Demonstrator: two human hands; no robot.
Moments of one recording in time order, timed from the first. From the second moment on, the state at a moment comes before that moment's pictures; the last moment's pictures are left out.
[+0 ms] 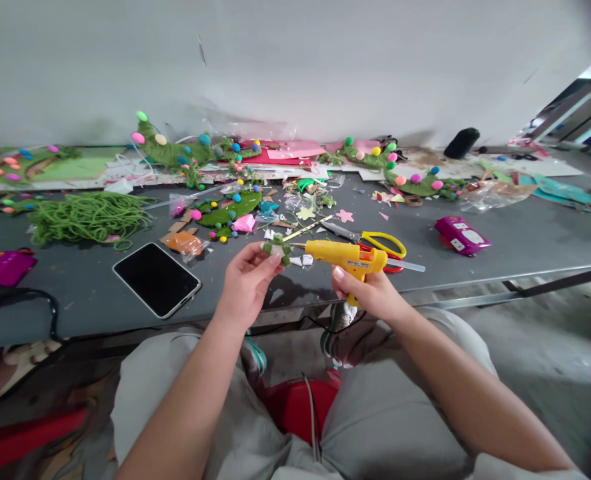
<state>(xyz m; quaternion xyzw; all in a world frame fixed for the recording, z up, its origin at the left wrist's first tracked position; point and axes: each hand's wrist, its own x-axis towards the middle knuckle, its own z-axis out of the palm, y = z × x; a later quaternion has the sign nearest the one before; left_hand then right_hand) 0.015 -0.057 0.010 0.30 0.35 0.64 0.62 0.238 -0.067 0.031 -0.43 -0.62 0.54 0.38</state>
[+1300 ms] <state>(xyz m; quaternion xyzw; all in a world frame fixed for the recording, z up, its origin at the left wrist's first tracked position) 0.015 -0.057 0.010 0.29 0.35 0.64 0.62 0.240 -0.068 0.028 -0.42 -0.62 0.54 0.38</state>
